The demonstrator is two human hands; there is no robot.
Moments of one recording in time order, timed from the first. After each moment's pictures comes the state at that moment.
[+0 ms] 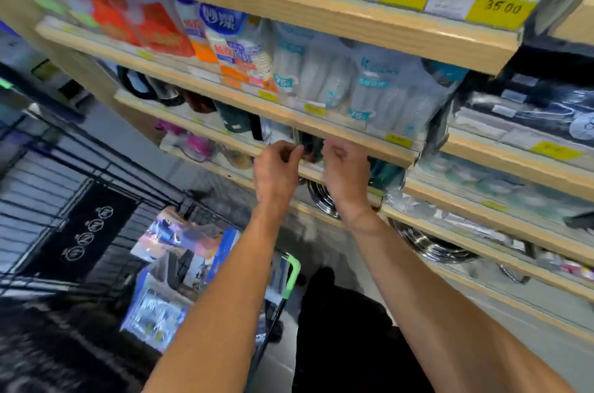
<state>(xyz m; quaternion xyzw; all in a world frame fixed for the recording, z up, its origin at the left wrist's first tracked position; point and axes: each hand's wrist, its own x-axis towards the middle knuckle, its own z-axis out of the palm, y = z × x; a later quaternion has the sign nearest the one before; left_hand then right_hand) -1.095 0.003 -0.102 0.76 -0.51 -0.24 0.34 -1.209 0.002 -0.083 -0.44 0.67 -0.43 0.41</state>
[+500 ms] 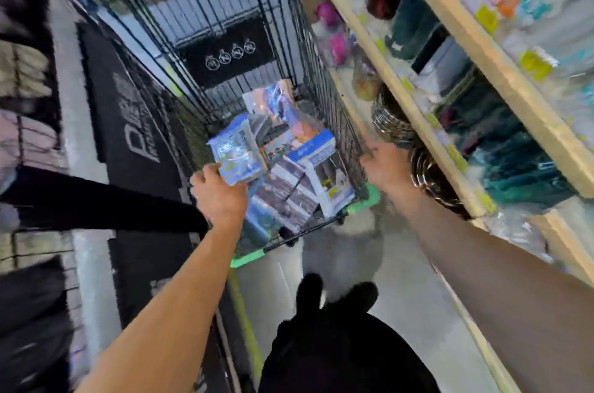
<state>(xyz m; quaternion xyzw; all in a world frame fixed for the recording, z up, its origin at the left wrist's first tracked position) -0.987 0.335 -0.178 0.97 0.04 -0.10 0.22 -1.132 0.097 -0.177 -0.79 0.47 0.03 0.39</state>
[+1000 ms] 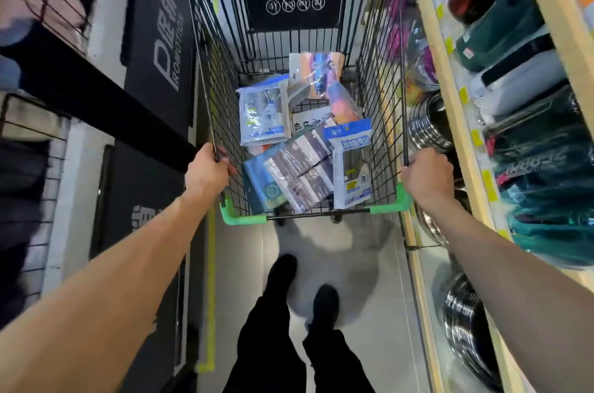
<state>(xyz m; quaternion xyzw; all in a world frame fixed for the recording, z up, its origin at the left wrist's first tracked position) -0.994 0.437 -0.241 0.91 0.11 -0.21 0.33 -1.145 0.109 -0.216 -0.89 0.40 0.09 0.18</state>
